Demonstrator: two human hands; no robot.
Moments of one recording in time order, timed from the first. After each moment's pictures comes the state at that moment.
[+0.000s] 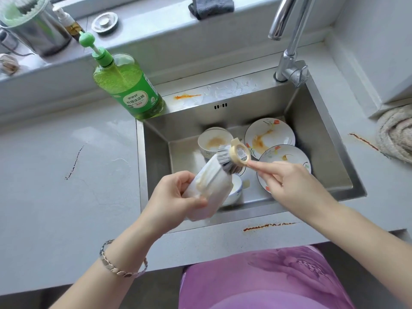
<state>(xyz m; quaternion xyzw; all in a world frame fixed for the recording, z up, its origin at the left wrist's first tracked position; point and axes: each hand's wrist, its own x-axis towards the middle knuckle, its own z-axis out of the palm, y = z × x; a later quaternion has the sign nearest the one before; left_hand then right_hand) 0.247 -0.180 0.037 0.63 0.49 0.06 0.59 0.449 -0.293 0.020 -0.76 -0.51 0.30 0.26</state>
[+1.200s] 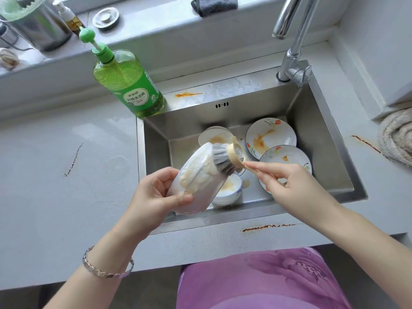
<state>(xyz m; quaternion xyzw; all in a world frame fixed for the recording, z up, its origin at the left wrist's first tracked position) 0.230 -0.171 0.047 0.58 0.43 0.16 0.67 0.447 -0.292 0.034 -0.70 -0.45 0.42 0.36</state>
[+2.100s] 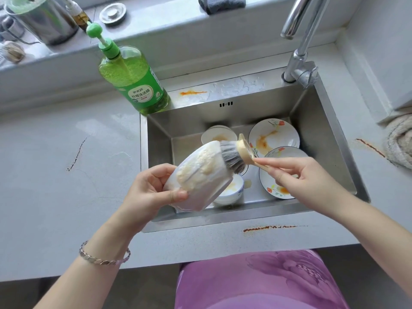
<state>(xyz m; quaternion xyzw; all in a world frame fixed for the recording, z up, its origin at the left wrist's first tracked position) 0.221 -0.162 0.049 0.56 0.39 0.17 0.71 0.461 -0.283 0.039 -0.70 -0.40 0.47 0.37</state>
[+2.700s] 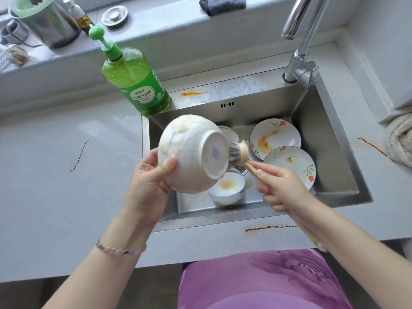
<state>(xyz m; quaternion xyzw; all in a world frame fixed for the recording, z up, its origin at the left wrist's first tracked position) 0.242 -0.160 0.055 0.38 0.46 0.32 0.74 0.439 -0.277 0.003 -0.62 -0.13 0.62 0.46</state>
